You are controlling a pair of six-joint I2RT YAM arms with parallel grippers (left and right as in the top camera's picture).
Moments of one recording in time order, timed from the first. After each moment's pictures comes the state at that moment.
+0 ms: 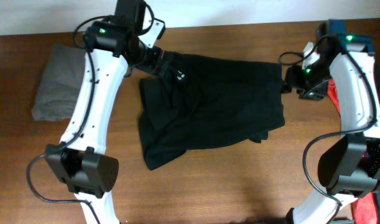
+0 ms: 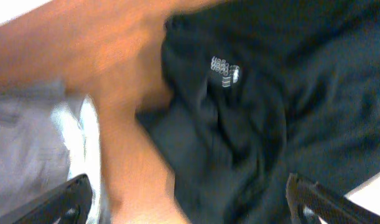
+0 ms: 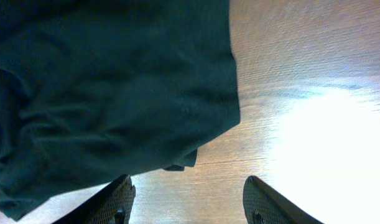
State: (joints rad) left arm -0.27 2.04 2.21 -1.26 0.06 0.18; right arm -0.17 1.91 1.80 -1.37 -0.18 0.12
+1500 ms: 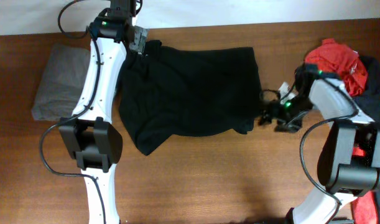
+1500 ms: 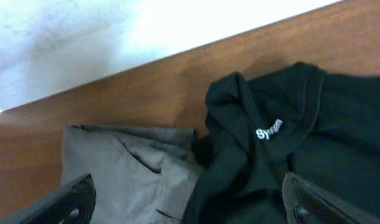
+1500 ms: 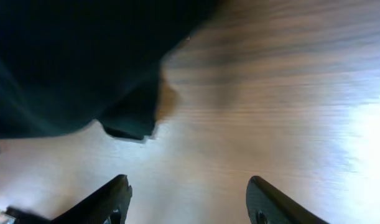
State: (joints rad) left arm -0.18 2.31 2.38 -1.00 -0.35 0.18; right arm -0.15 1.92 1.31 -1.07 -0.41 0.05
